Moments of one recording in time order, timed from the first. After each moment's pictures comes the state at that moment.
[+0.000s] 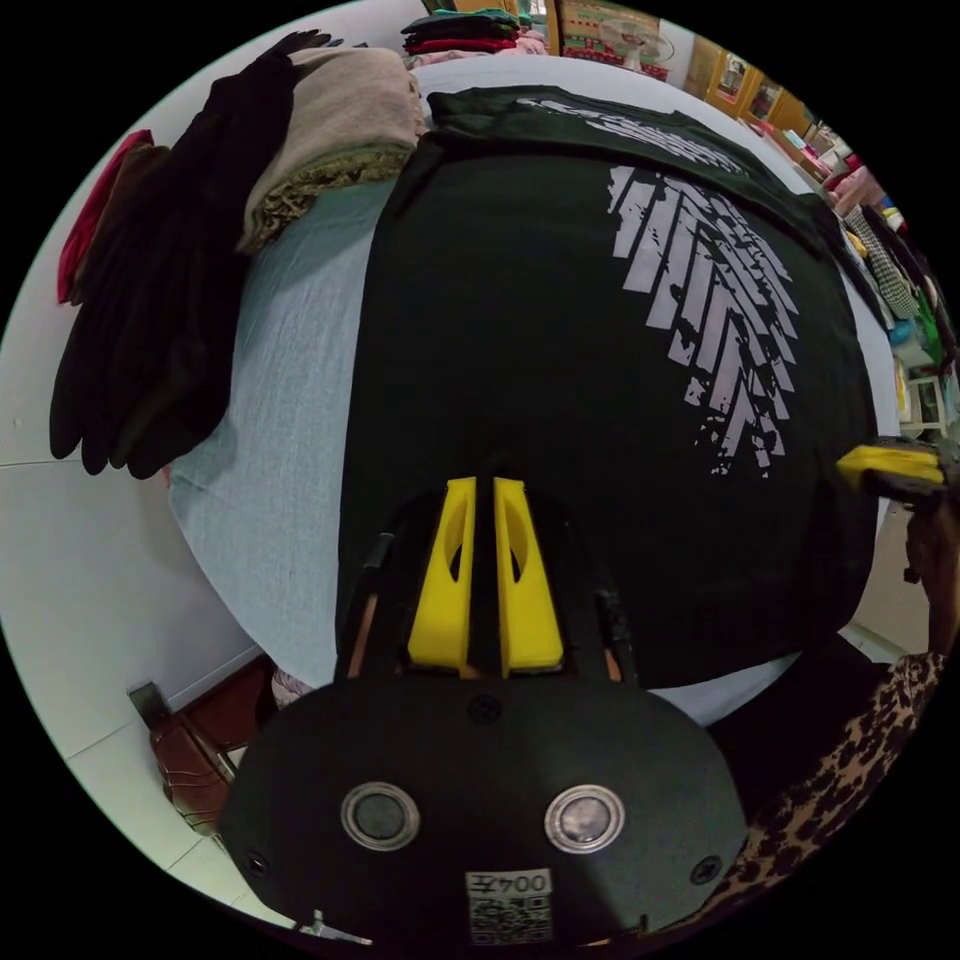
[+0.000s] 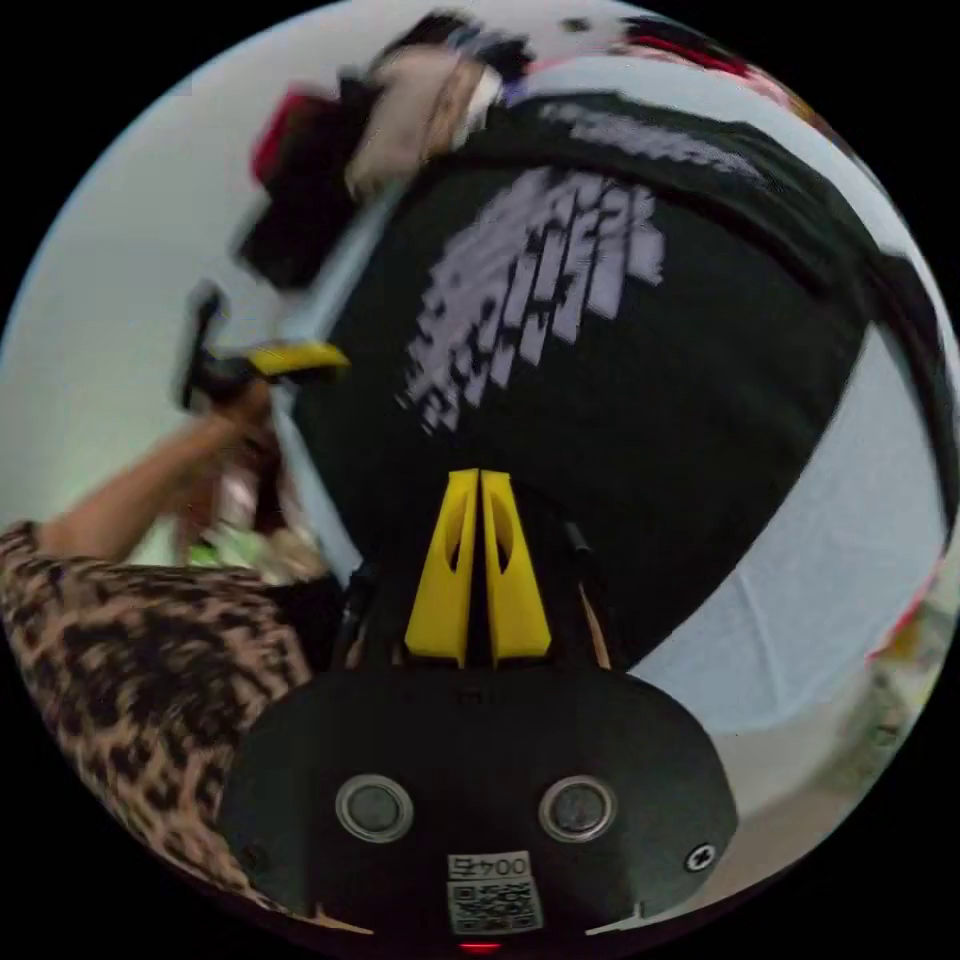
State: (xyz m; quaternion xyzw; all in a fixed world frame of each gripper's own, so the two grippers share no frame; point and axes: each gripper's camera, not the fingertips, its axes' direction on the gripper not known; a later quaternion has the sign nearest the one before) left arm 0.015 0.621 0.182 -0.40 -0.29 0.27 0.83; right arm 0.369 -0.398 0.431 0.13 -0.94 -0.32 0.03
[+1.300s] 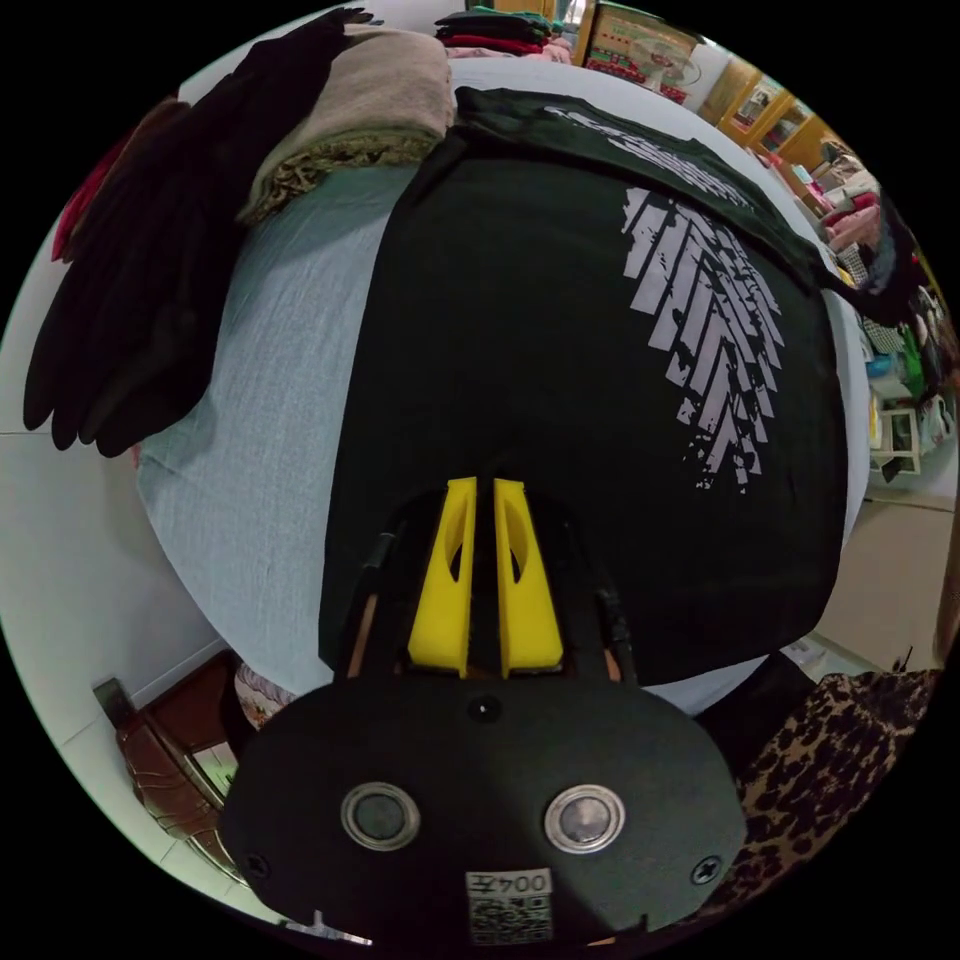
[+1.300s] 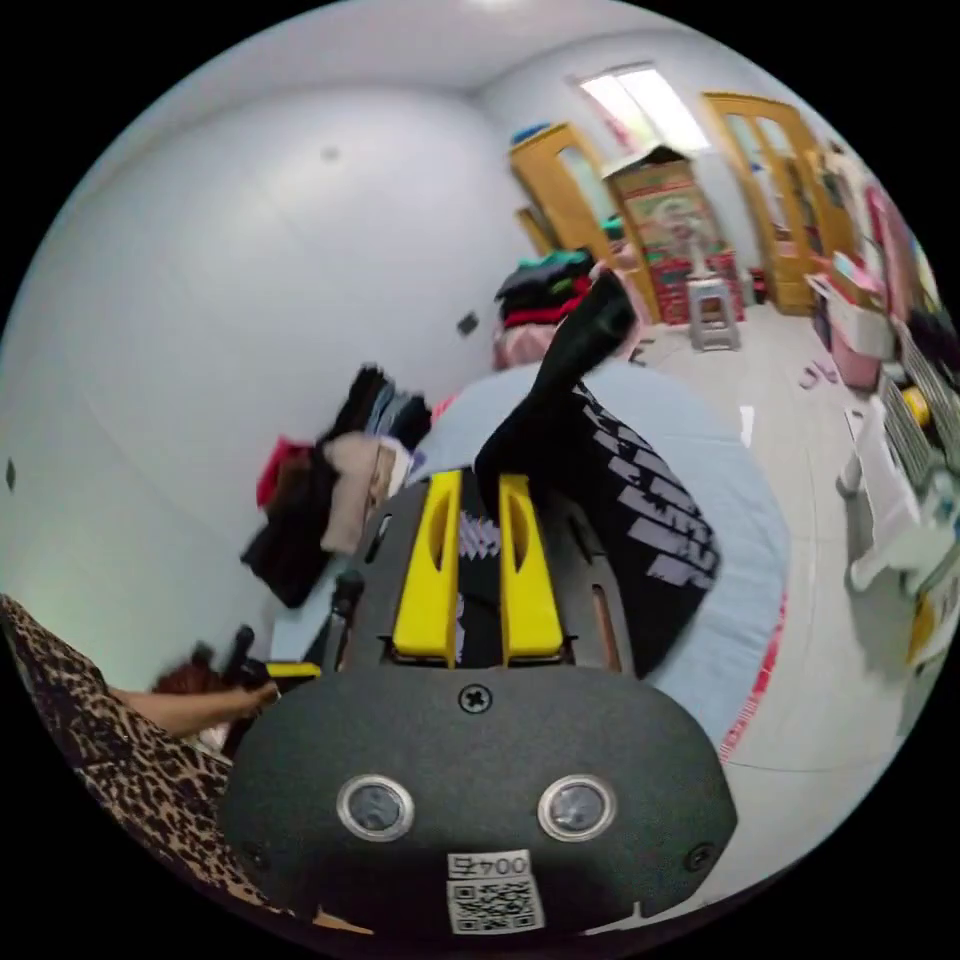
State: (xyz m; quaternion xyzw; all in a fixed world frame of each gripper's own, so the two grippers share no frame) left arm -0.021 0.548 0.219 -0.40 -0.24 0.22 0.85; right arm 0.337 -0.556 0.556 0.12 -0.99 0.08 0.03
